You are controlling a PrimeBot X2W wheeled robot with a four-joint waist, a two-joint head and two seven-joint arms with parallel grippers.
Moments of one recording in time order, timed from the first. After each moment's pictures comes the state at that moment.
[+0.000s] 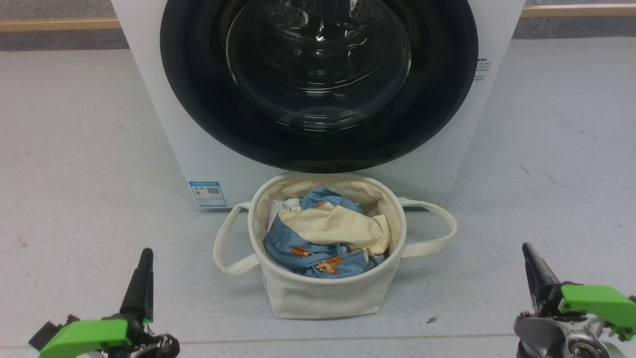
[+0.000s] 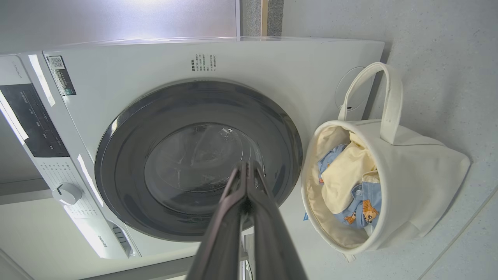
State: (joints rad) left arm -0.08 0.05 0.08 0.22 -1.62 -0.07 0.10; right arm -0.10 -0.29 0.22 0.23 1.90 0.13 -0.16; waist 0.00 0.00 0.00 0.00
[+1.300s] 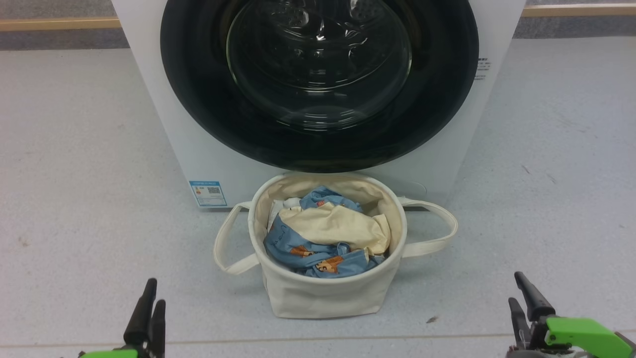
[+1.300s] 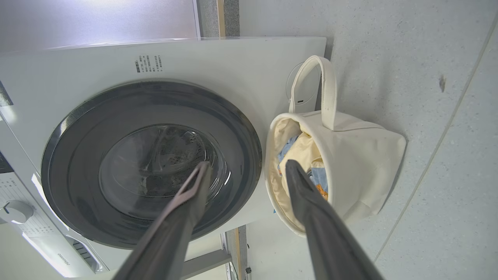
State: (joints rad) left arm -0.02 0.04 0.07 0.31 -1.62 -0.07 0.10; right arm -0.04 -0.26 0.24 0.31 1.90 0.13 -0.16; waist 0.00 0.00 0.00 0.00
